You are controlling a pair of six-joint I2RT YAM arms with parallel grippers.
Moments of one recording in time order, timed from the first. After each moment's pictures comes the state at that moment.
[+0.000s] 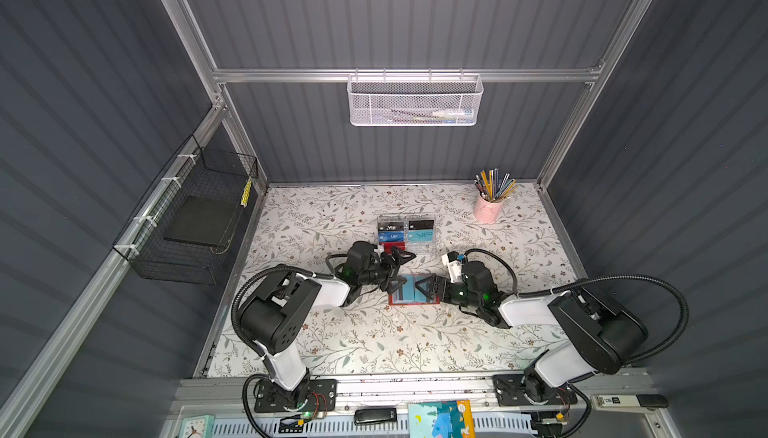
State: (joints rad) left arm -0.59 1.75 0.67 0.62 0.60 -1.50; right arm 0.59 1.54 0.39 0.59 -0.40 0.79
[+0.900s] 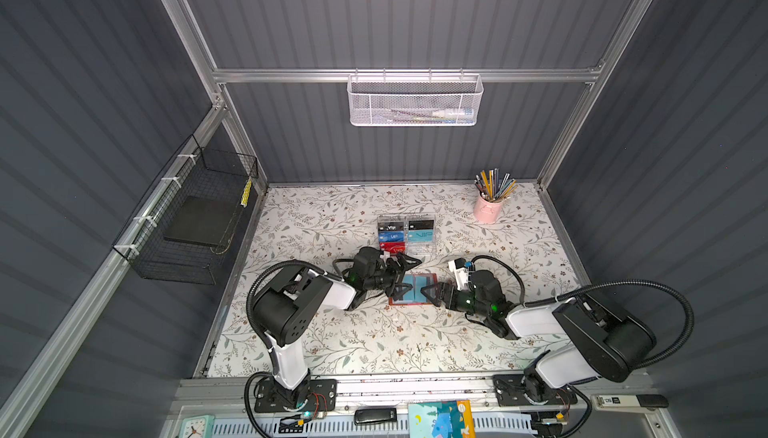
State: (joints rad) left arm -0.63 1.82 0.66 0.72 0.59 -1.54; right arm 0.58 1.50 0.27 0.71 -0.41 0.82
